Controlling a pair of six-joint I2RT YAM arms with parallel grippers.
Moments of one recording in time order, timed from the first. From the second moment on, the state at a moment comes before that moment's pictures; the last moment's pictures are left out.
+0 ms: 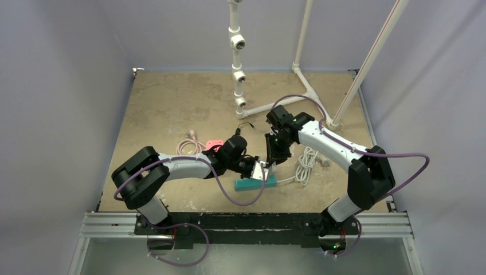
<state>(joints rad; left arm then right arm) -0.91 1.62 0.77 0.22 0.65 0.77 0.62 1.56 1.18 -0.93 -0.20 0.53</state>
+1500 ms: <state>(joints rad) -0.92 1.59 0.80 0.08 0.62 0.76 0.59 1.49 1.04 -0.77 -0.28 0.53</state>
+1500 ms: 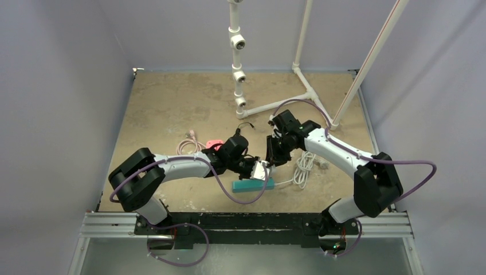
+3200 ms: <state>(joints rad) -0.87 1.69 1.01 -0.20 0.73 0.80 0.58 1.35 0.87 -0.65 -0.34 0.56</state>
